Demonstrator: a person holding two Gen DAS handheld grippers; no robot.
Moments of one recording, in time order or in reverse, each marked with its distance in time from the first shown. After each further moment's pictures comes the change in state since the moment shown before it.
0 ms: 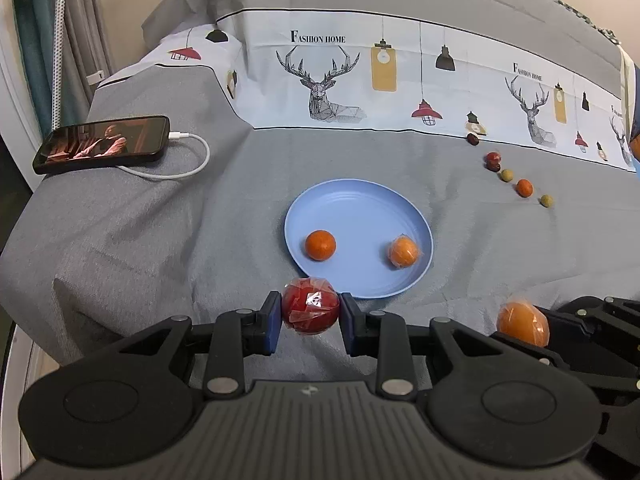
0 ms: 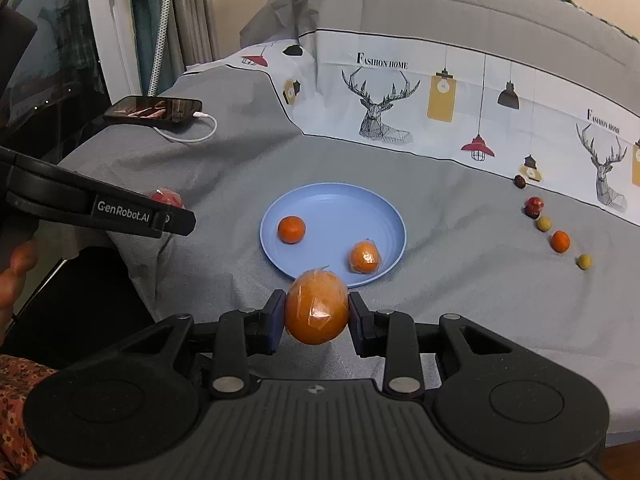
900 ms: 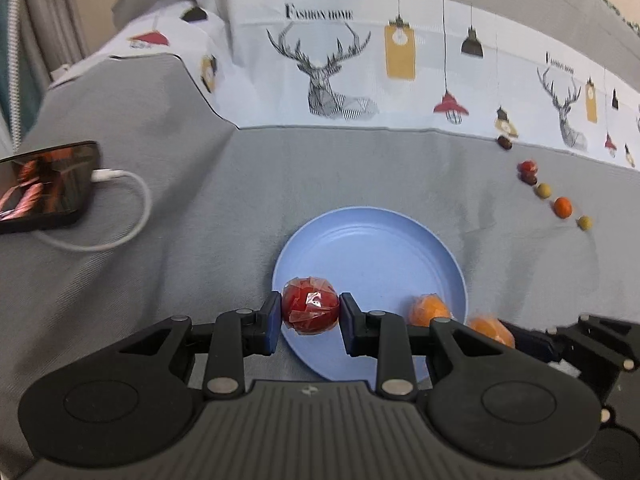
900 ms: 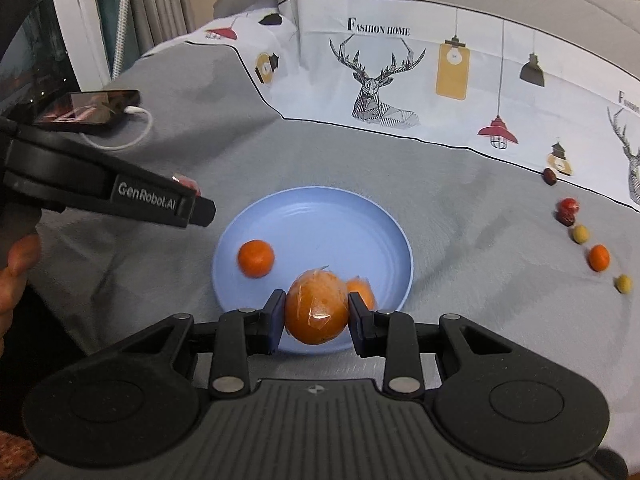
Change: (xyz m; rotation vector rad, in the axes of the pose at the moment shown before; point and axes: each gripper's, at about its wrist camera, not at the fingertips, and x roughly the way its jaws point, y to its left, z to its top) left arm 0.120 -0.004 0.079 0.010 0.086 0.001; right arm 0.129 -0.032 0.054 0.018 0.081 0.003
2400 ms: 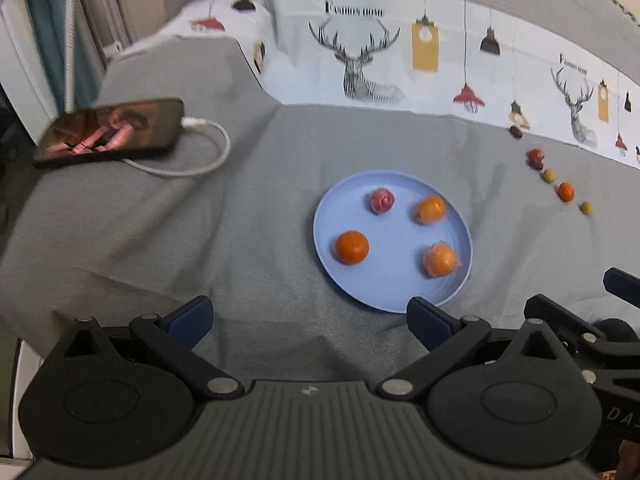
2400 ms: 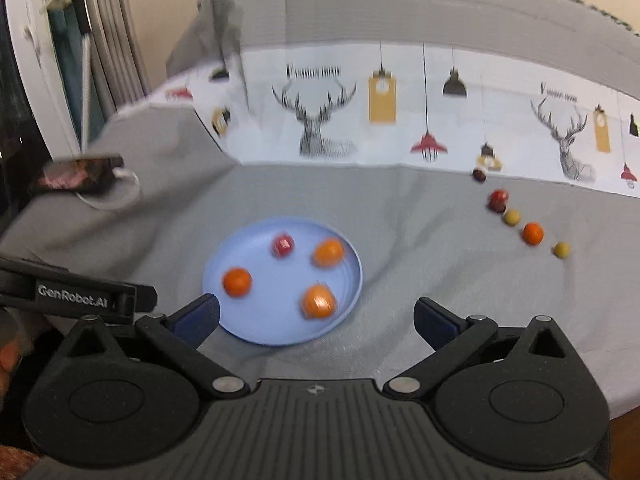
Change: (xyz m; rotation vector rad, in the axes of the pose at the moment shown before) left arm -0.082 0.012 -0.049 -0.060 0.012 0.085; right arm -0.108 0.007 -0.023 0.158 -0.150 -0.103
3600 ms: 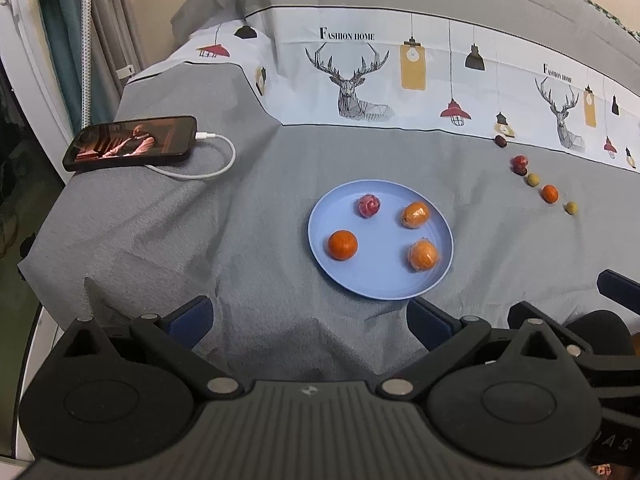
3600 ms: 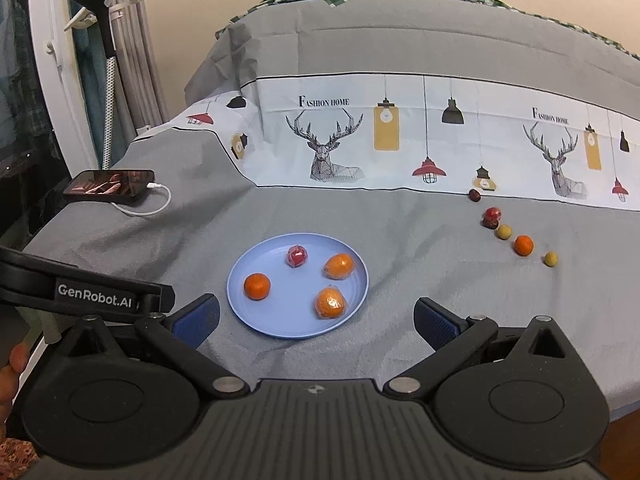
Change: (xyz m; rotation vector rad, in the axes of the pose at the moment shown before) left arm -0.036 -0.011 -0.028 0.009 -0.061 0.009; right arm -0.037 0.006 -0.018 -0.011 -0.057 0.002
